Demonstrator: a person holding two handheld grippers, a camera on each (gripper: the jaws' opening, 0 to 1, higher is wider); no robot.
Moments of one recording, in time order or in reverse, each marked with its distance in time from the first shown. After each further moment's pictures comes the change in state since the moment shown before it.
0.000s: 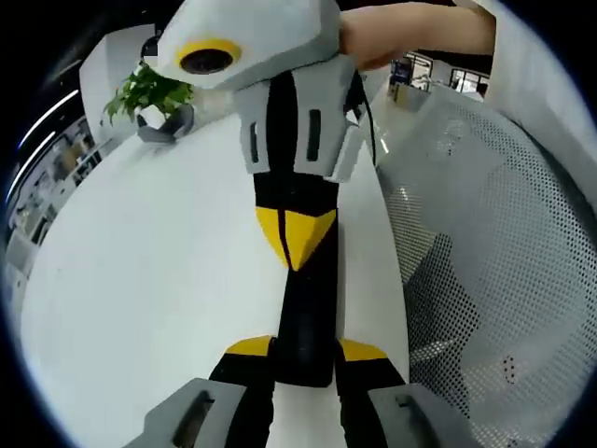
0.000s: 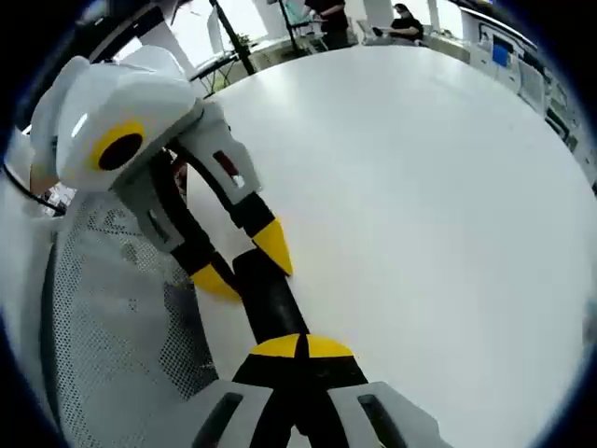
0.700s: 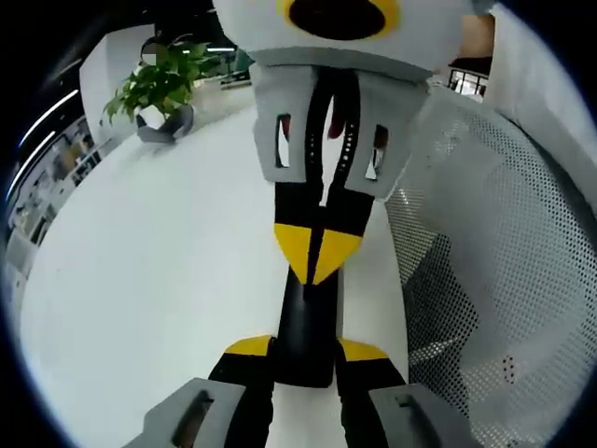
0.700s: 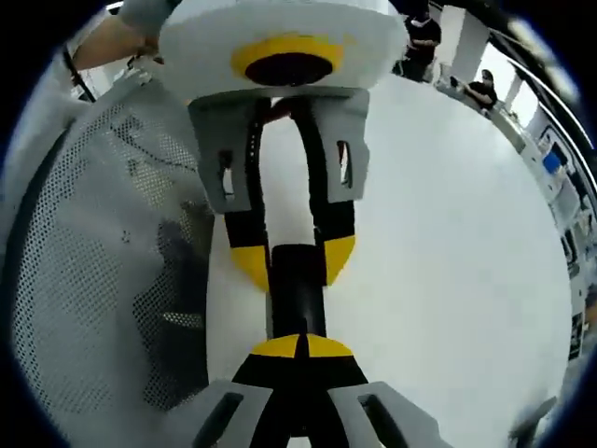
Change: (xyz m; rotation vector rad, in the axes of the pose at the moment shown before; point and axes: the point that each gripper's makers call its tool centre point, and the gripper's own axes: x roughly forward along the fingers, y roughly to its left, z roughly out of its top) left arm -0.001 -0.001 0.001 0.002 -0.002 -0.006; right arm 0.008 0.019 0.002 -0.420 0.166 -0.072
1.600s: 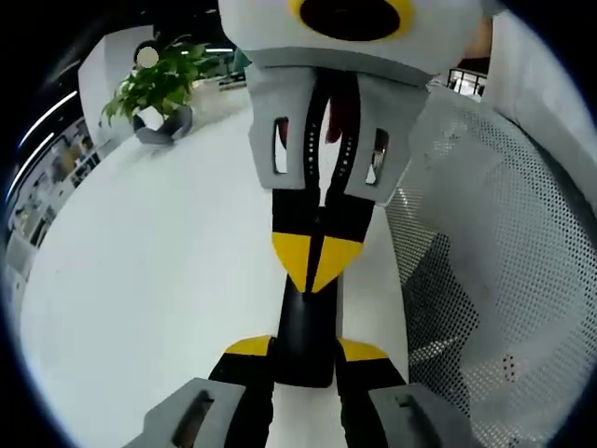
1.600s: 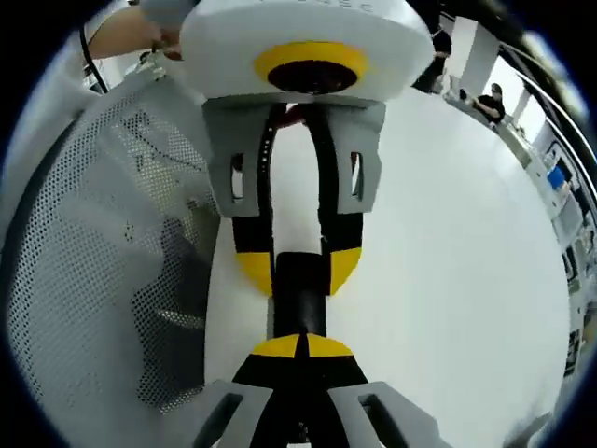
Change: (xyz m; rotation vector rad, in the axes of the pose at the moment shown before) left arm 0.001 0.000 0.000 0.009 -0.001 -0.003; right arm 0.003 -0.002 0.005 -0.098 -0.009 0.010
